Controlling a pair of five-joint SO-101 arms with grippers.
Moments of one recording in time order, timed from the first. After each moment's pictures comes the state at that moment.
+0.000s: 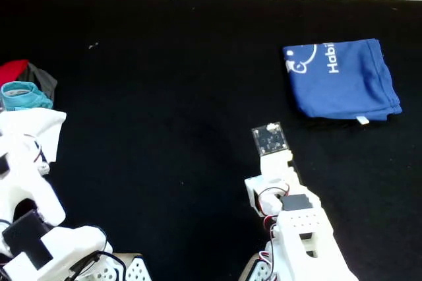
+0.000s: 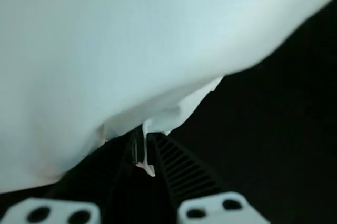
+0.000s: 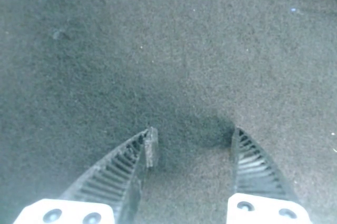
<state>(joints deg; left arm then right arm) -47.0 -7.4 37.3 53.9 -38.5 -12.9 -53.5 88.3 32.1 9.4</state>
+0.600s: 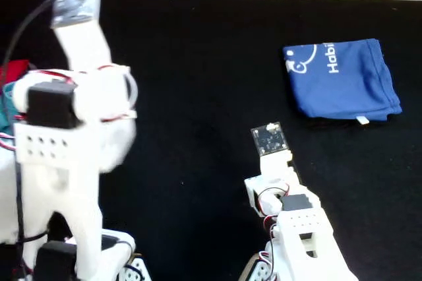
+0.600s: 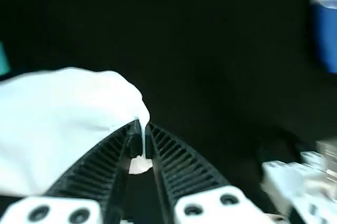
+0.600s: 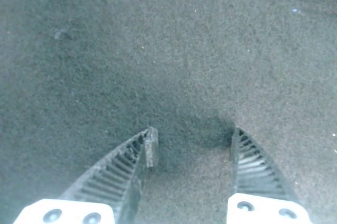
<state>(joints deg) 4.0 -24.0 -12.2 96.1 -12.0 -12.9 -53.5 88.3 32.0 9.4</state>
